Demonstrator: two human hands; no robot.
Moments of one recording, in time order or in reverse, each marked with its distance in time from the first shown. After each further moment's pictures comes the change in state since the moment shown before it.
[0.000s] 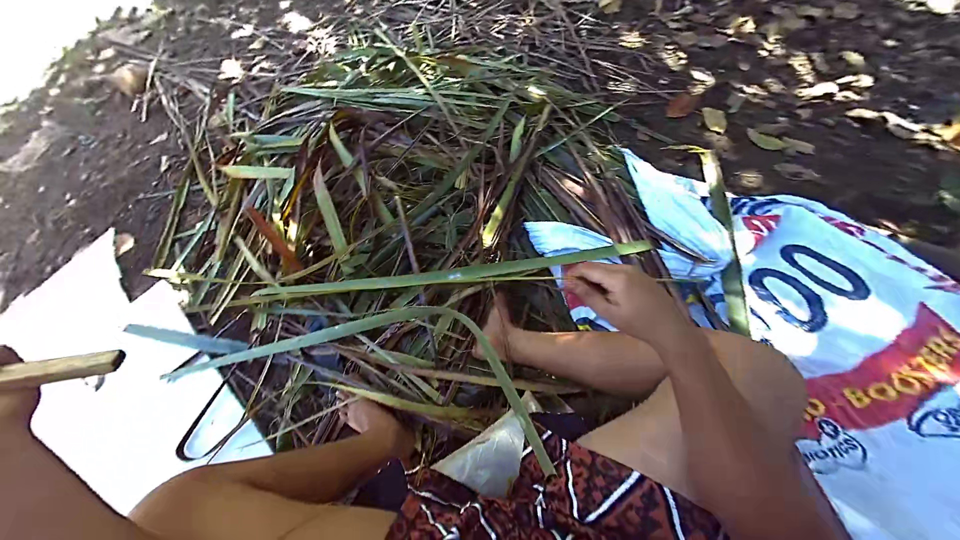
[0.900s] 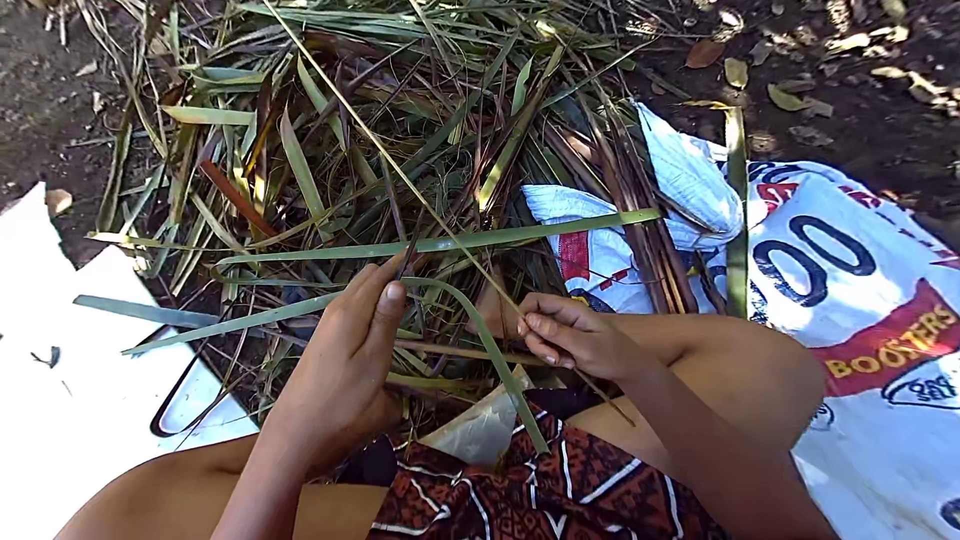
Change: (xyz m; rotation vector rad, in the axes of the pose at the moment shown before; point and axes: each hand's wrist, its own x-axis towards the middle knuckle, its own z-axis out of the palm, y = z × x) left_hand -0.283 0.050 0.267 0.582 -1.144 -0.038; right_hand -0.021 -0.063 0.046 1.315 -0.391 0.180
